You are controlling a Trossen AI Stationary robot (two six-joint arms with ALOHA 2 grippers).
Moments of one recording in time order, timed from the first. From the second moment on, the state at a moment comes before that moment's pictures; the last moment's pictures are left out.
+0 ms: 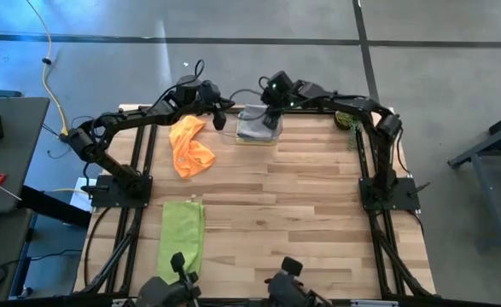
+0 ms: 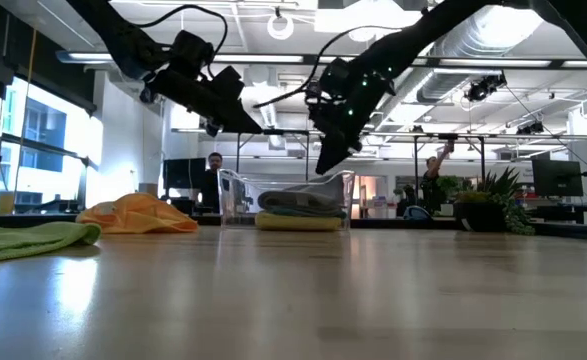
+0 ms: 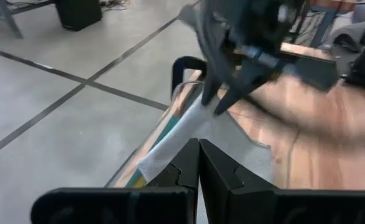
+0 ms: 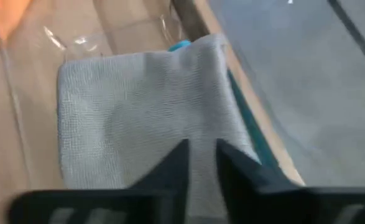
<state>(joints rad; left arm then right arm) 0.91 1.54 0.91 0.23 0.37 0.13 -0.65 1.97 1.58 -0.55 -0.10 -0.24</state>
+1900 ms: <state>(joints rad) 0.94 1.54 0.91 0.24 0.38 0.16 -0.57 2.08 1.56 -0.41 -0.11 -0.27</state>
